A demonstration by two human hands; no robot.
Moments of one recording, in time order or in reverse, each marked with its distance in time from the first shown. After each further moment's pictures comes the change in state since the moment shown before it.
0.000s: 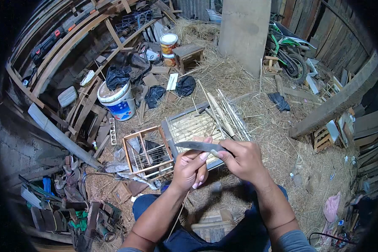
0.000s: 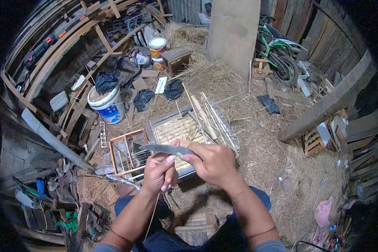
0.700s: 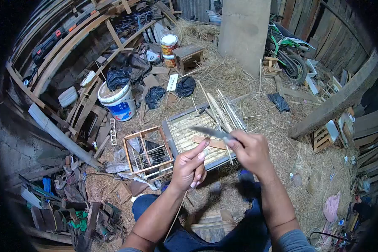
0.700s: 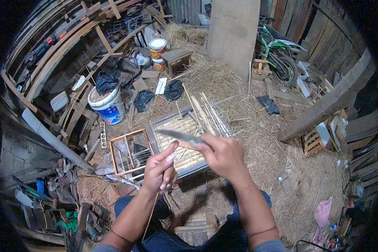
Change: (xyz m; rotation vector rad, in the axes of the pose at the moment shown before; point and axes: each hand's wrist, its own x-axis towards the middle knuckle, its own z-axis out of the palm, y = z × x) left_hand -0.004 -0.001 -0.003 -0.097 -0.009 -0.005; right_hand -0.001 0.013 -0.006 -0.060 0.042 0.109
